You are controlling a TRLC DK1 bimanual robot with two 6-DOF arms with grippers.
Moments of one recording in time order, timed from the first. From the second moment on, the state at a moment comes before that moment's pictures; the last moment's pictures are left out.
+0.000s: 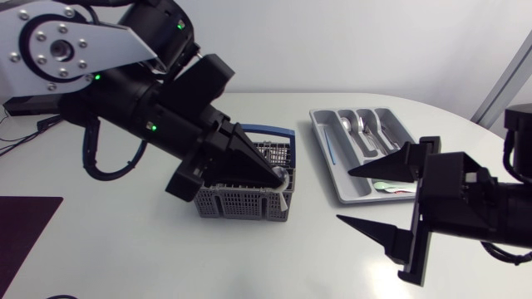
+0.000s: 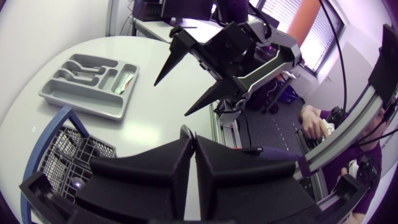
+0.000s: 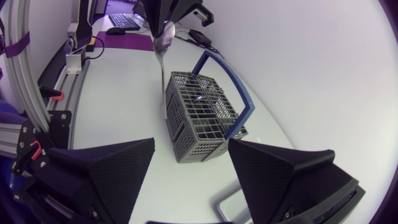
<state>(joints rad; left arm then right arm) -0.60 1.48 1.31 -0.86 0.91 0.56 0.43 0.75 0.62 -0.45 -0.44 -0.69</state>
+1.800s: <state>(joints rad) -0.62 1.81 1.72 -1.42 1.06 1.03 0.56 0.94 0.68 -0.35 -0.63 -0.71</state>
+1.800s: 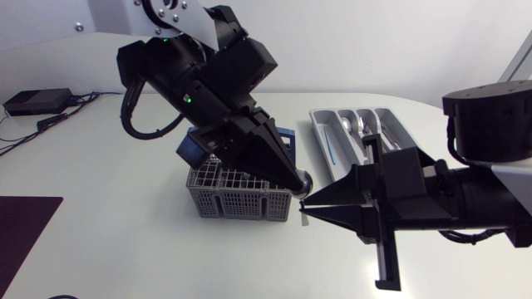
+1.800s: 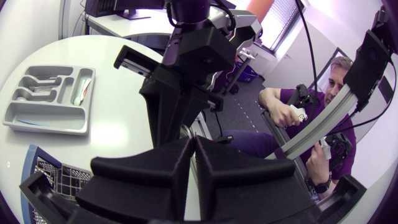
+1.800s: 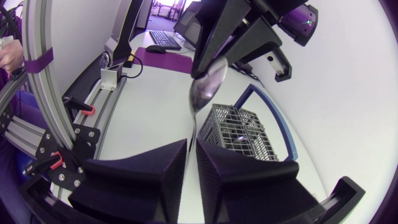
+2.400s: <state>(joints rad) -0.60 1.82 1.76 -1.44 1.09 1.05 0.58 0.94 0.68 -0.37 -0.63 -0.71</state>
